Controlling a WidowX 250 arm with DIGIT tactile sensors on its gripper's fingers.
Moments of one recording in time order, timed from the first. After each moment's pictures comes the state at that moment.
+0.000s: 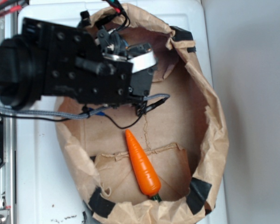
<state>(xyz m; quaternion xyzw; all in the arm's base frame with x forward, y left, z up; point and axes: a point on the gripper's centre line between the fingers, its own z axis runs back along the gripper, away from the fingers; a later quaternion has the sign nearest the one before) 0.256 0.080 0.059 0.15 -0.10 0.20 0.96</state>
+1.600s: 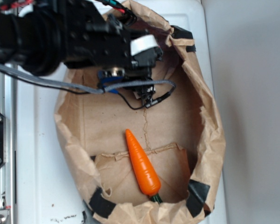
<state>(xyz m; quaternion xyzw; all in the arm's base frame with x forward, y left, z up) 0.273 0.099 0.037 0.07 -0.13 0.20 0.97</state>
